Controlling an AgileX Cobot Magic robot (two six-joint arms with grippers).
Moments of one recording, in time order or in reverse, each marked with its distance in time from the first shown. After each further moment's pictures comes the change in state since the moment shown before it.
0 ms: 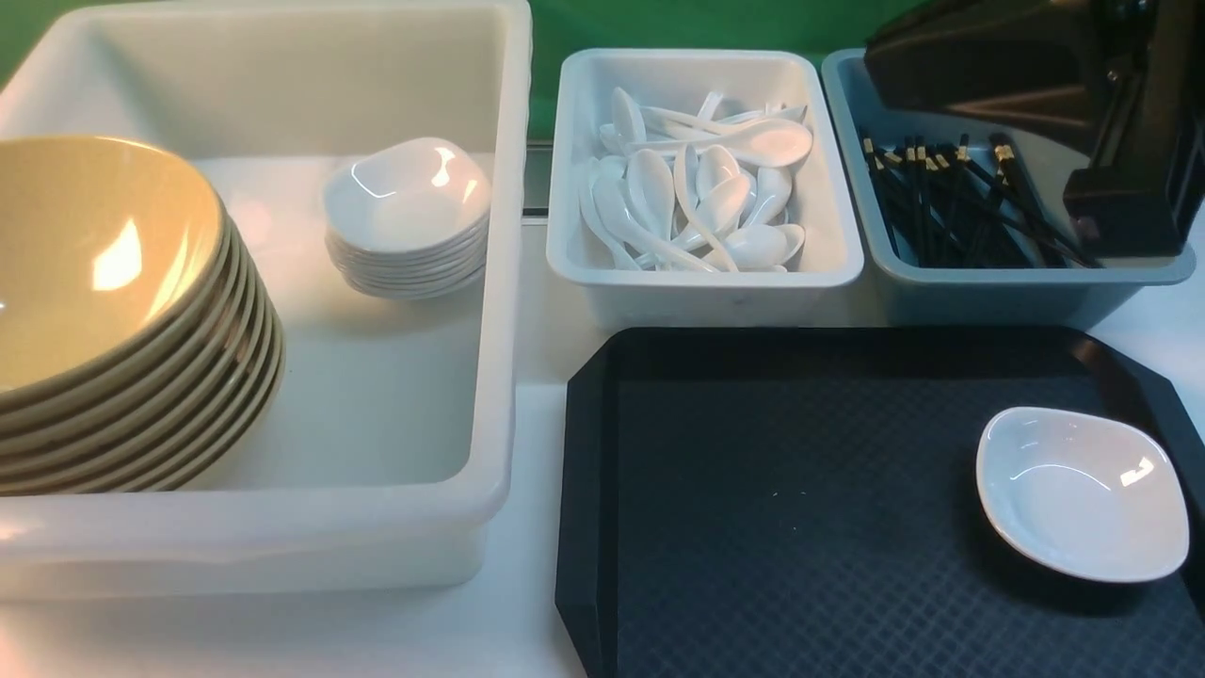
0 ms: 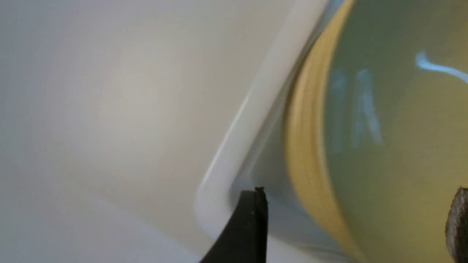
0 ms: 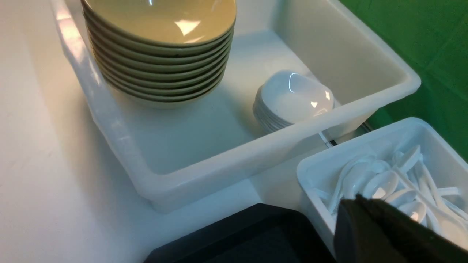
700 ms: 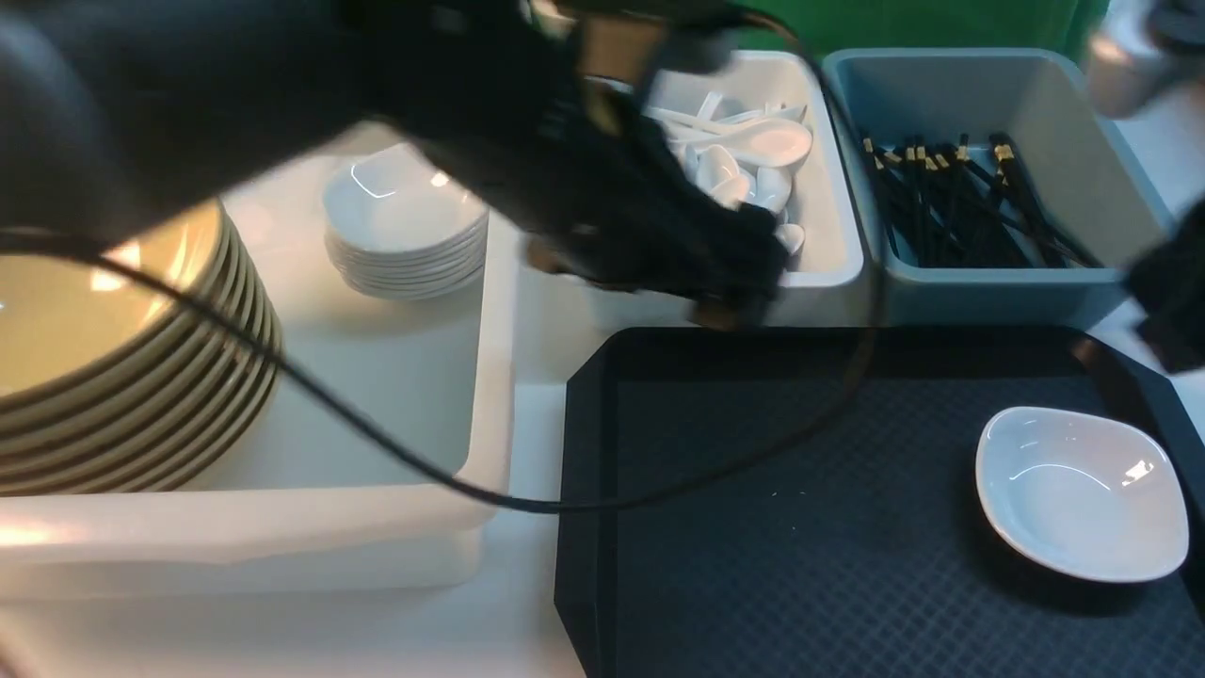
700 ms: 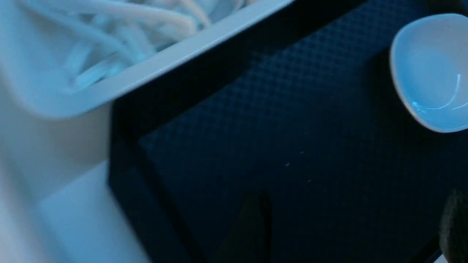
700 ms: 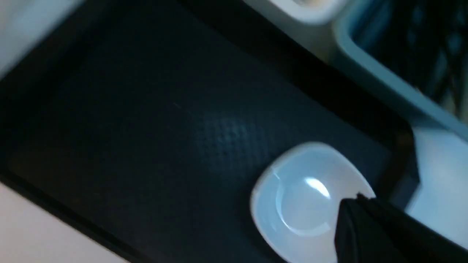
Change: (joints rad) right arm -0.125 -0.045 0.180 -0.563 0.328 0.635; left arm -1.170 0.481 -0.208 -0.125 -0.340 -0.066
